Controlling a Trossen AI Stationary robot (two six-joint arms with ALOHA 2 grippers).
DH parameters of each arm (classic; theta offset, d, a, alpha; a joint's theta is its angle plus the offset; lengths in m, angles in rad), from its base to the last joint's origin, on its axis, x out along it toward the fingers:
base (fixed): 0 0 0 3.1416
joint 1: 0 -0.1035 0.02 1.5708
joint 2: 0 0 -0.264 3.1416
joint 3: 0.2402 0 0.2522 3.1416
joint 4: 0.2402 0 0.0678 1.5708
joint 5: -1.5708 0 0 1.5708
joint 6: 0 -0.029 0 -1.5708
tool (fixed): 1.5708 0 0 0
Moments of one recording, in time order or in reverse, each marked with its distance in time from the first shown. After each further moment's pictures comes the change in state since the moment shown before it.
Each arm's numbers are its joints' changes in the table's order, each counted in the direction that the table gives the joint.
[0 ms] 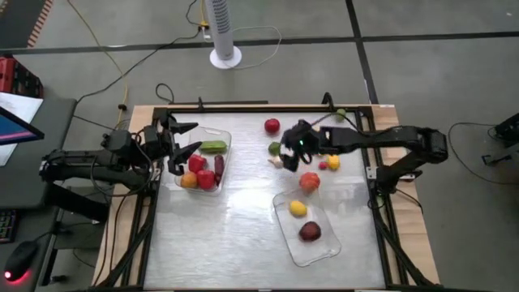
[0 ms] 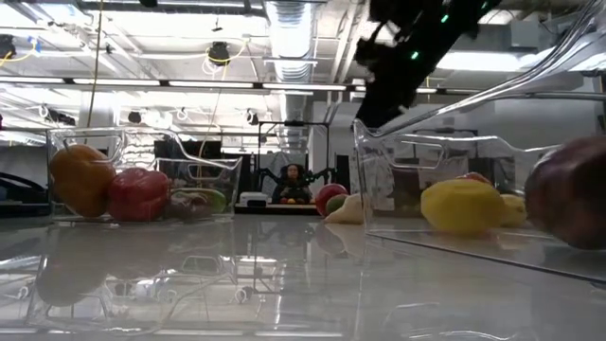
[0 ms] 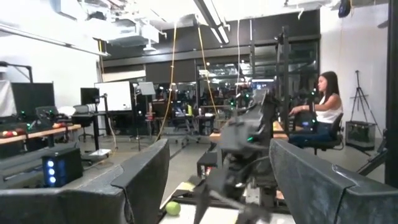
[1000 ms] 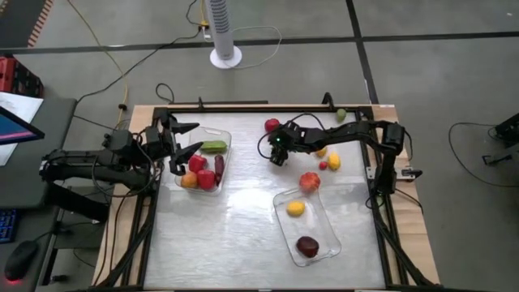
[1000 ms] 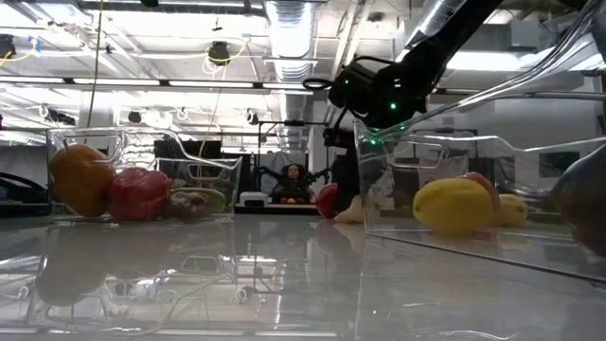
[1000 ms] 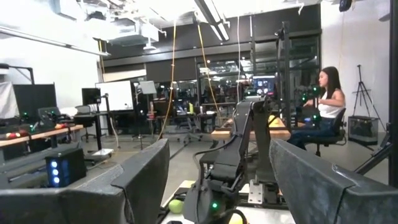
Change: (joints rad) left arm -0.001 0.008 0.000 0.001 0.000 -0.018; right arm 0.128 0.388 0.042 -0.206 -0.047 0.052
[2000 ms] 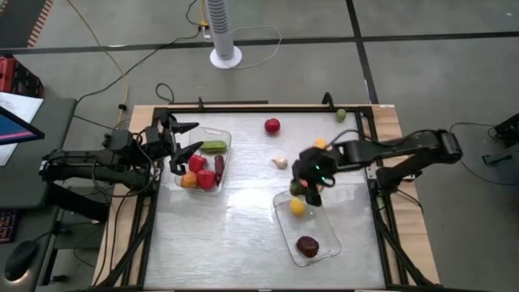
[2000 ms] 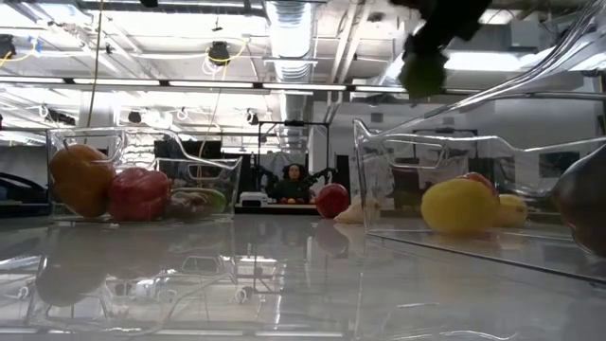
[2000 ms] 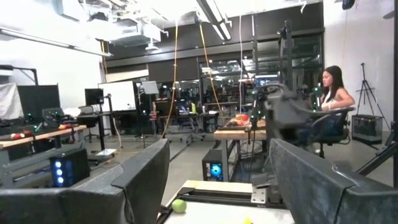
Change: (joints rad) left arm 0.000 0.000 0.000 0.000 0.009 -0.009; right arm -0.399 -0.550 -0.002 0.468 0.425 -0.215
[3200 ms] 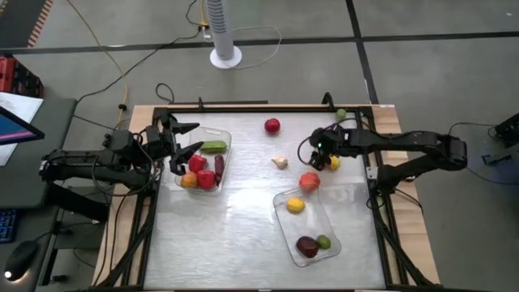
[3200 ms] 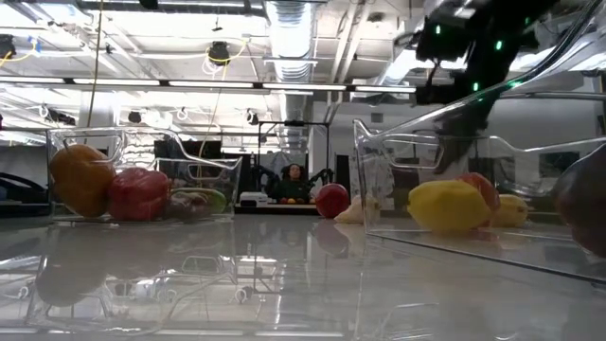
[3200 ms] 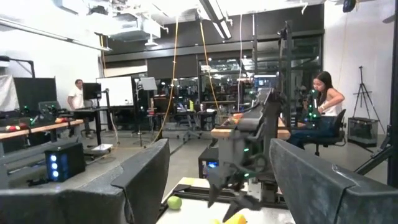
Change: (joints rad) left arm 0.000 0.000 0.000 0.011 0.001 0.035; right arm 0.376 -0.076 -0.298 0.032 -0.506 0.003
